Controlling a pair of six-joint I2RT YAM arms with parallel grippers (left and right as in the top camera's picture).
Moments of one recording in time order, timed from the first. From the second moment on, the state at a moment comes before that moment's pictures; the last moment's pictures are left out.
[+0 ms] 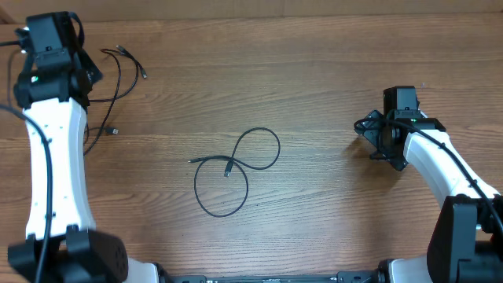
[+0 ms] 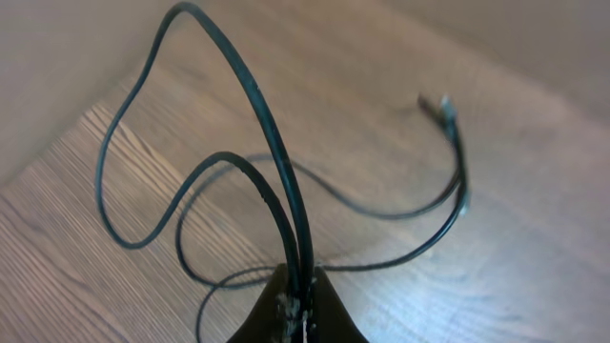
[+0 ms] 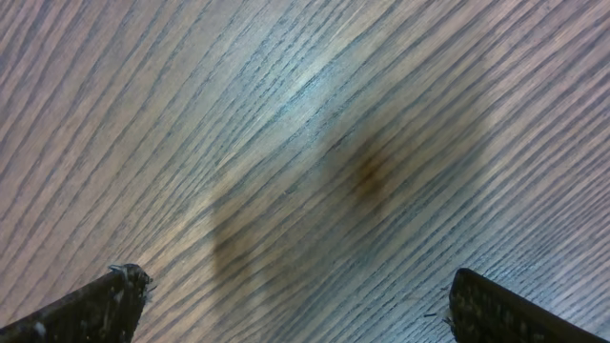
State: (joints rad) left arm 0.20 1.67 1.66 -0.87 -0.39 -0.34; right arm -0.02 1.62 0.98 -0.61 0.14 0.78
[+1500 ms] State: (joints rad) left arm 0.23 1.96 1.66 -1.21 0.24 -0.28; right arm -0.02 1.62 0.98 -0.61 0.14 0.78
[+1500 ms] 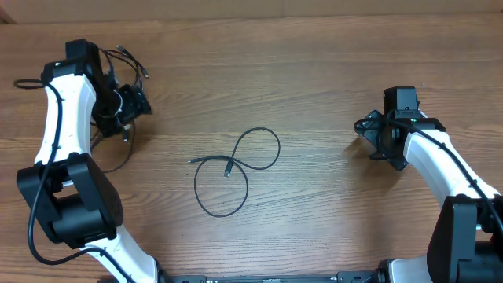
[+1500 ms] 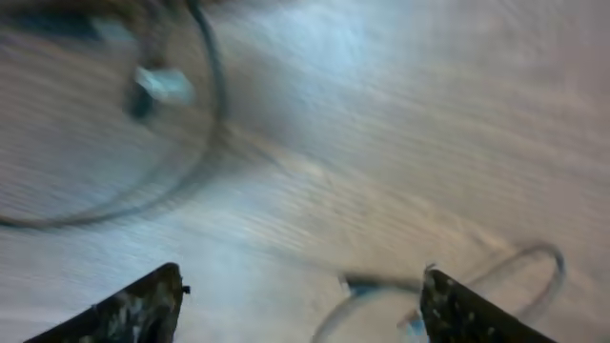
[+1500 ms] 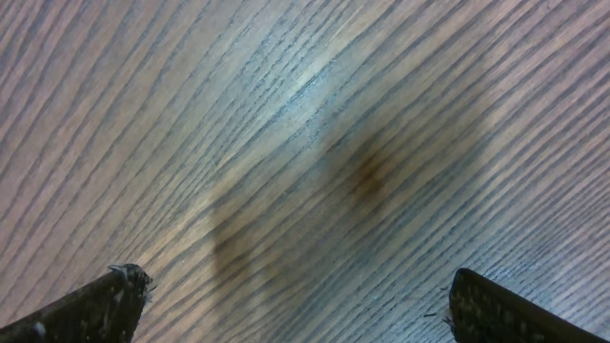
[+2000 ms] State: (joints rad) left arm -0.05 1.96 1.41 -1.01 0.32 -0.26; right arm -0.02 1.62 0.98 -0.61 0.14 0.78
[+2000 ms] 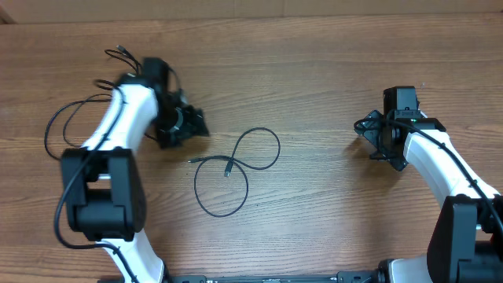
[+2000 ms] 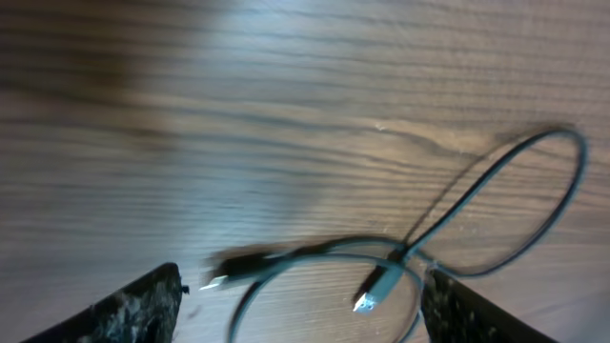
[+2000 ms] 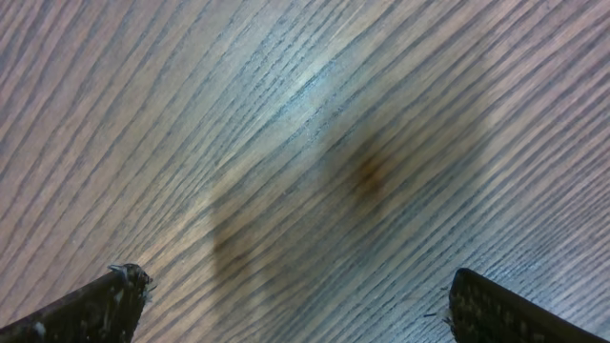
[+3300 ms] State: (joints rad) left arm -0.40 1.90 1.18 -0.64 0.30 -0.31; right arm -0.02 1.62 0.98 -0.61 0.14 0.78
